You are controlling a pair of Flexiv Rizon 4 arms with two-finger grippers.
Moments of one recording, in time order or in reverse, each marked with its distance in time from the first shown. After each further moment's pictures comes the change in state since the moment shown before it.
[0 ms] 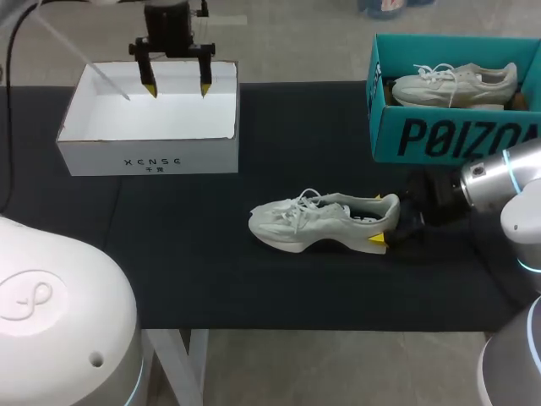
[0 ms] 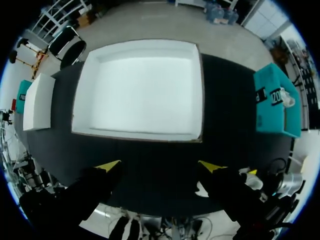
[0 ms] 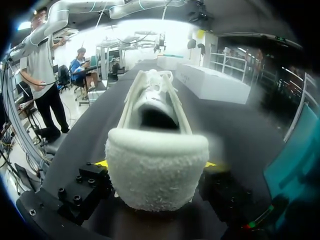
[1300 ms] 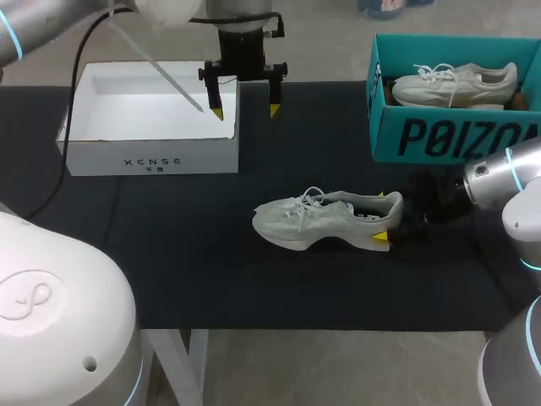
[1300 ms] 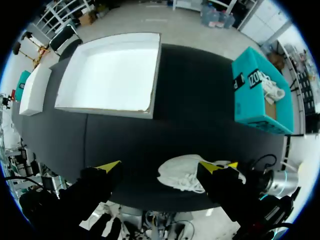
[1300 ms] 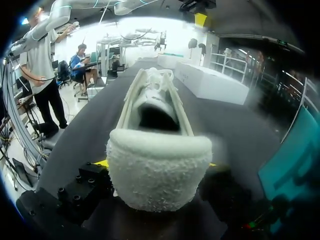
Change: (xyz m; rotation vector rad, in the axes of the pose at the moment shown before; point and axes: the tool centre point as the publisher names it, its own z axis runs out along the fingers) left arm 0.119 0.072 -0.008 0.045 0.047 -0.078; right arm -0.009 -0.005 -0.005 0.017 -0.019 -0.032
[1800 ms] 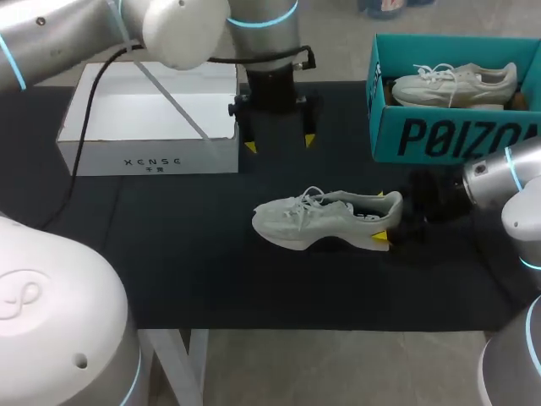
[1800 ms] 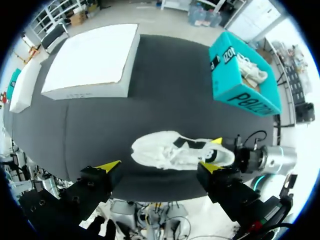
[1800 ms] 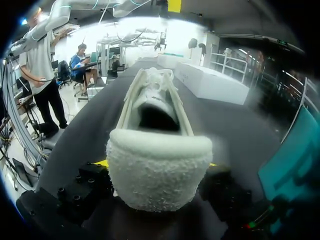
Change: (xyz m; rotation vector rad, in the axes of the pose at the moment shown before) left arm 0.052 0.080 0.008 0.006 0.108 0.082; right arm -0.001 0.000 0.001 0.001 0.001 0.000
